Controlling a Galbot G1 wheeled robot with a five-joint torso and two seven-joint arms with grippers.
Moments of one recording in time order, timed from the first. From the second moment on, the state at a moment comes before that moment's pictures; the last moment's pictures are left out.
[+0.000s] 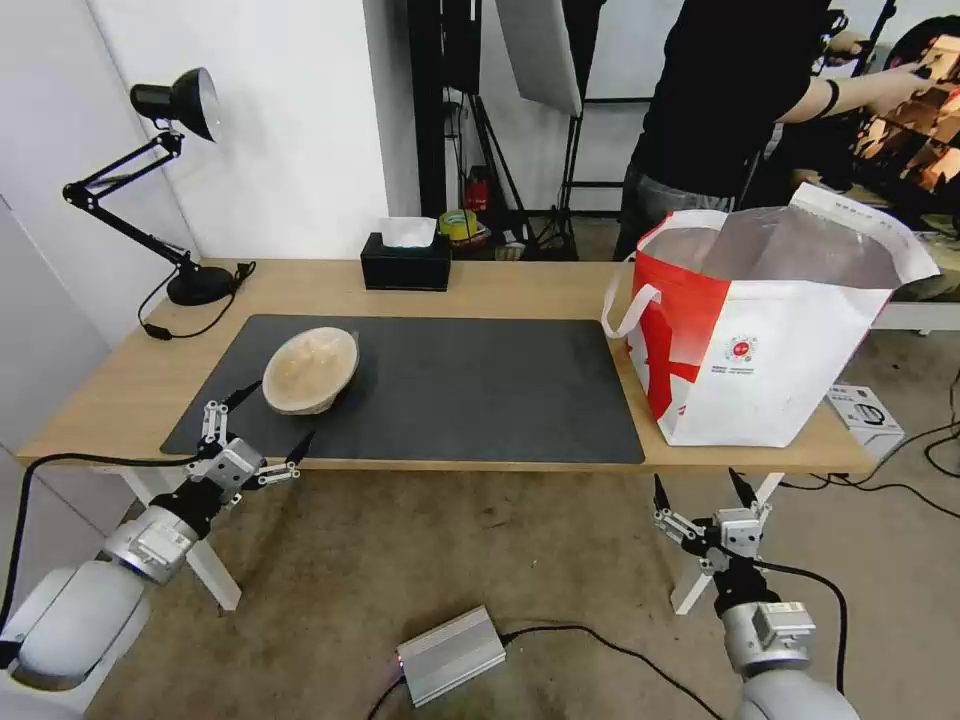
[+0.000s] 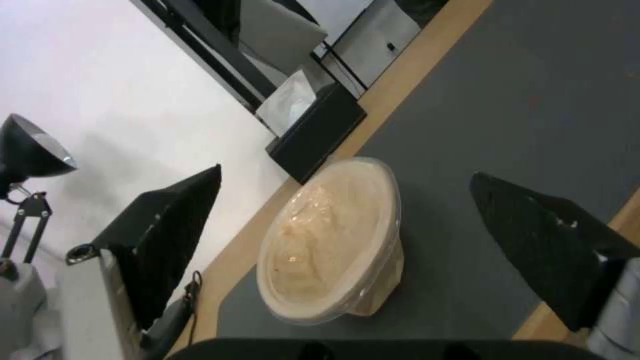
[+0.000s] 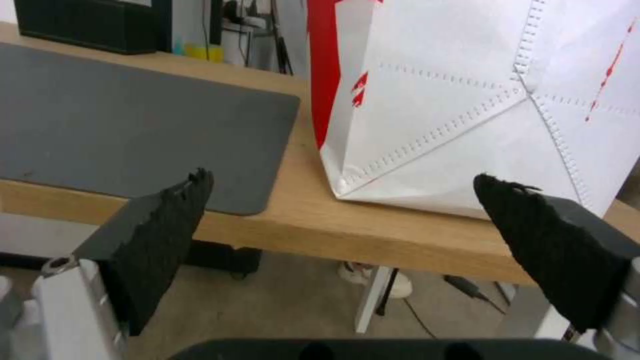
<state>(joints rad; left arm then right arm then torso) 1.48 -0.84 -0.70 -1.96 0.04 -0.20 0.18 -1.65 1.13 0.49 2.03 0.17 0.14 0.26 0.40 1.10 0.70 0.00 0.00</state>
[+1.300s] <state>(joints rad) 1.24 -0.76 -0.52 -1.72 0.03 -0.21 0.19 -1.65 1.15 0.50 2.00 0.16 0.14 0.26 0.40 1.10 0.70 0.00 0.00</state>
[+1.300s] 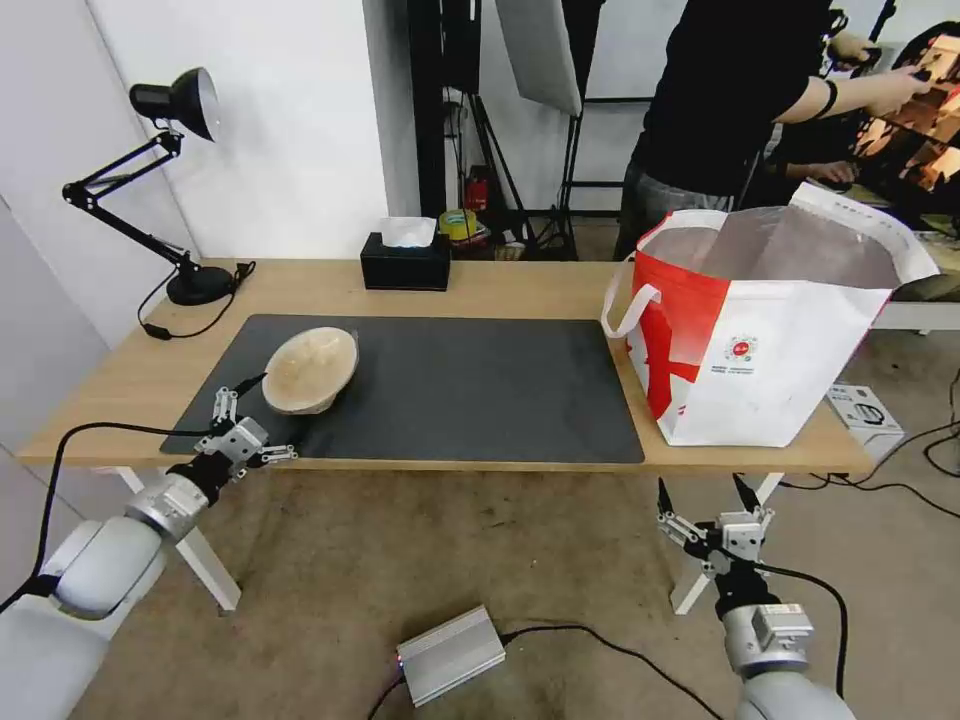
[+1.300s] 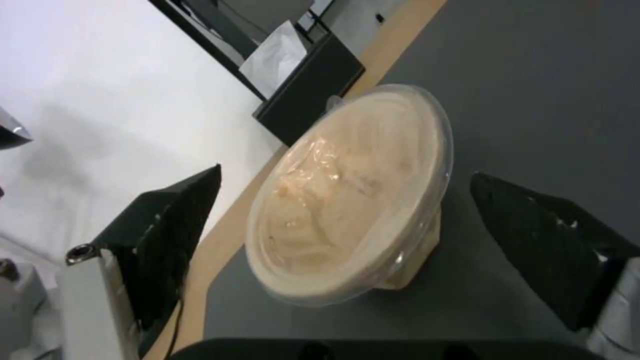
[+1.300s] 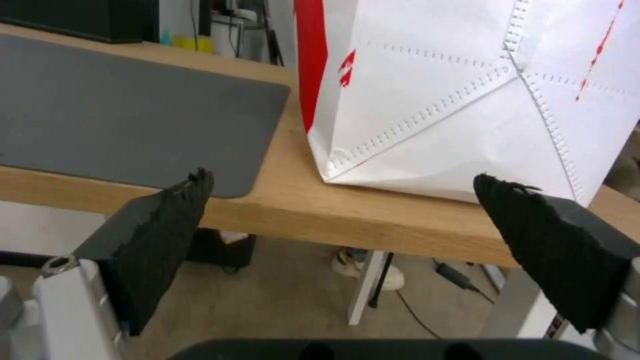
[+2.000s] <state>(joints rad) 1.17 -0.76 -0.46 -1.67 0.03 -0.22 0.20 -1.65 1.15 0.50 2.00 0.16 0.14 0.27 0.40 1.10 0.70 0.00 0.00</state>
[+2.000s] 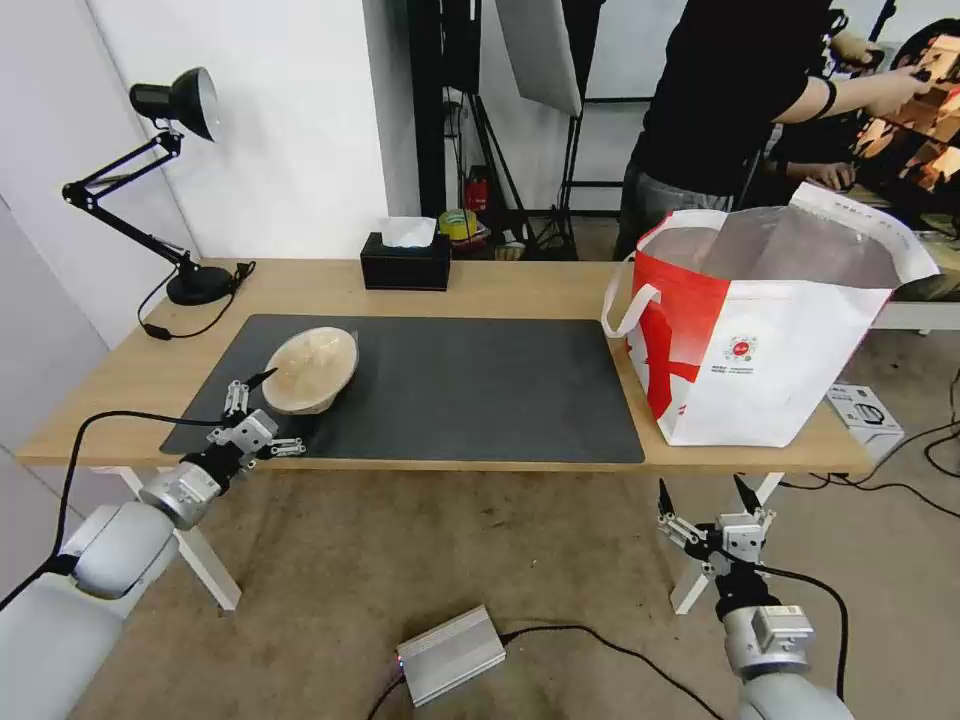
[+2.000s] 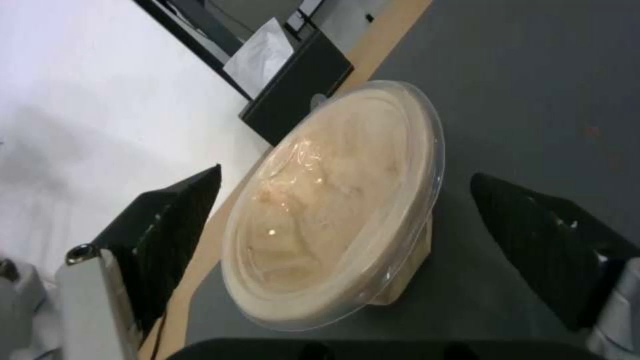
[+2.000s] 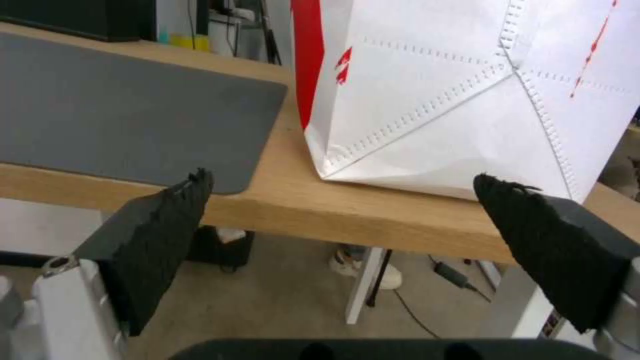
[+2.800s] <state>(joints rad) 1.10 -0.76 -0.41 -1.59 0.03 -0.23 0.20 -1.65 1.16 0.50 1.99 0.15 0.15 0.27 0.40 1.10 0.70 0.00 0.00</state>
